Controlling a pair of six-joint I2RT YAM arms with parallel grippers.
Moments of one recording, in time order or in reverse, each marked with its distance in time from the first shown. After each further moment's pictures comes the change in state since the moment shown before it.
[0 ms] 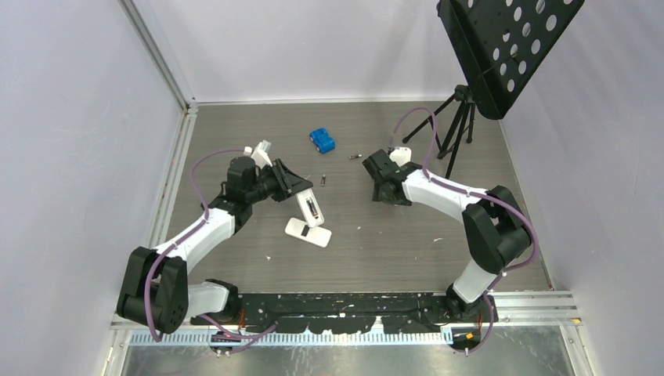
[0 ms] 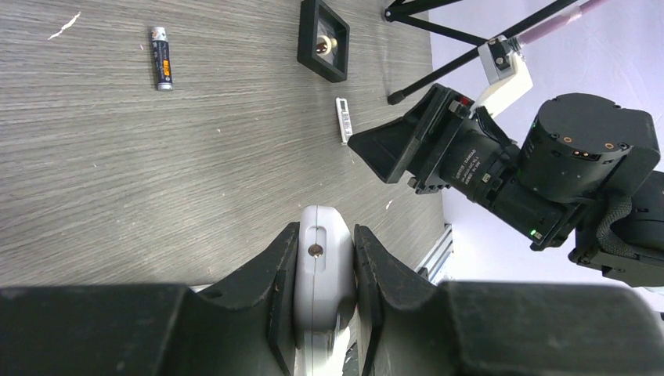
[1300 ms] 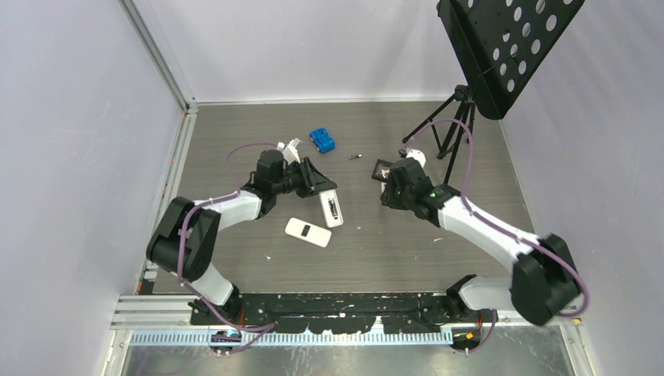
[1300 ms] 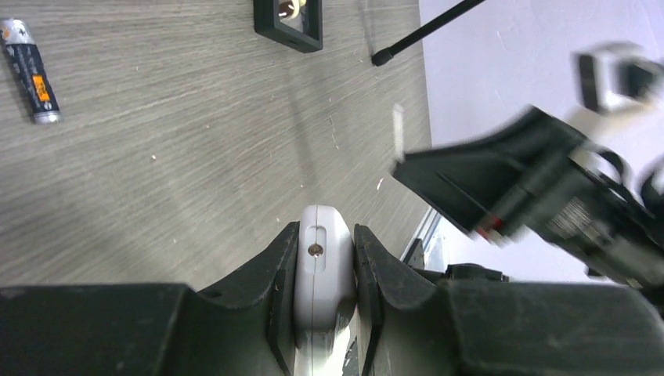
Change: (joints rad) left arm -0.114 0.324 0.113 0.194 0.083 -0.018; right arm -0.072 -0.305 -0.250 0.228 -0.273 -0.082
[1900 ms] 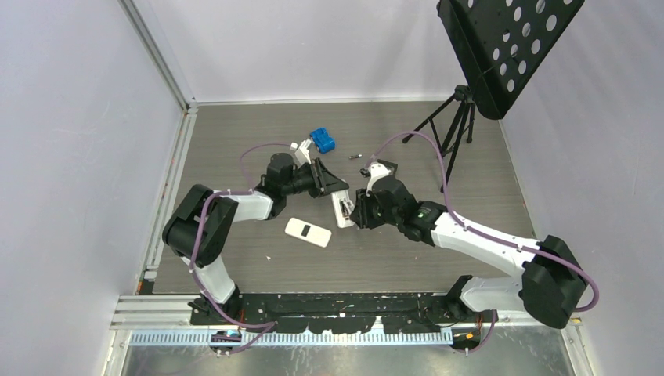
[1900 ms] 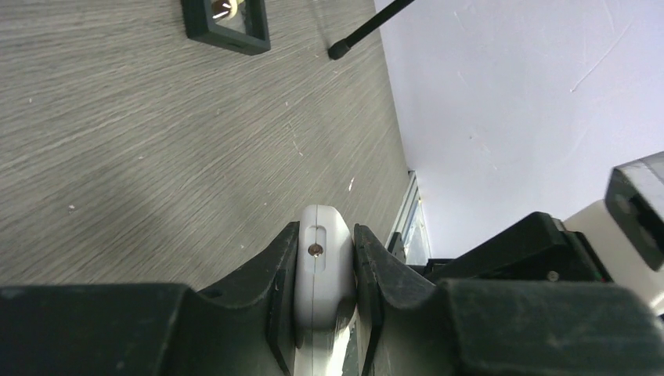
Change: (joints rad) left arm -0.060 0.167 0.020 0.270 0.051 -0.086; right arm 0.284 -0.142 -0.076 0.175 -0.185 -0.171
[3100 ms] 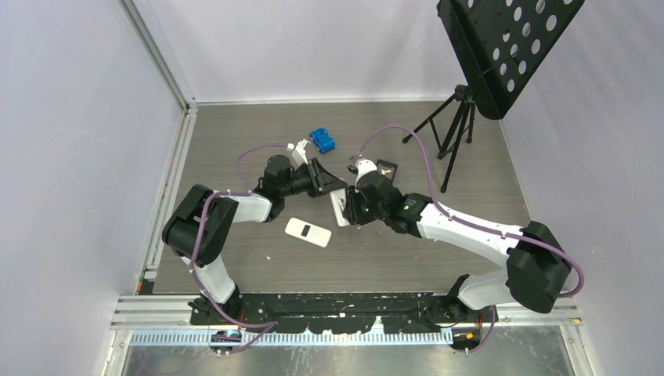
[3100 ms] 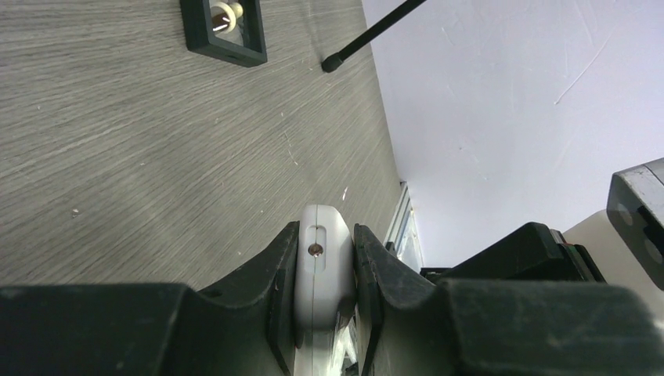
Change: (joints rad) left arm 0.002 0.001 -0.034 0.090 -0.006 -0.037; right arm 0.039 0.130 0.105 -0.027 0.056 -0.006
